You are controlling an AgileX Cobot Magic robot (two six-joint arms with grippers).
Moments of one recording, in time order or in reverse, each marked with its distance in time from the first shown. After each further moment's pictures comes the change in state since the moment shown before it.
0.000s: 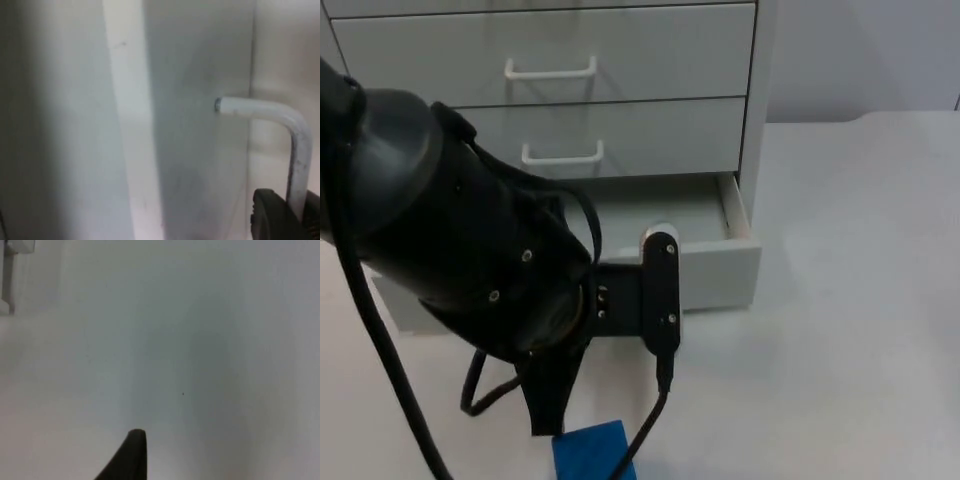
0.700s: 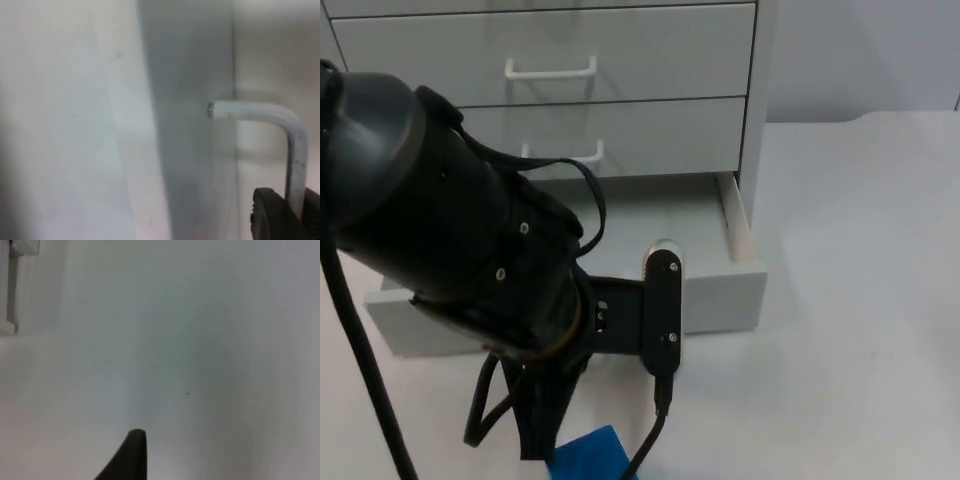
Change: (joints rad) right arm 0.000 0.000 0.000 0.017 0.000 0.000; left arm -0.006 -0.038 0.005 -0.262 -0.046 0.289
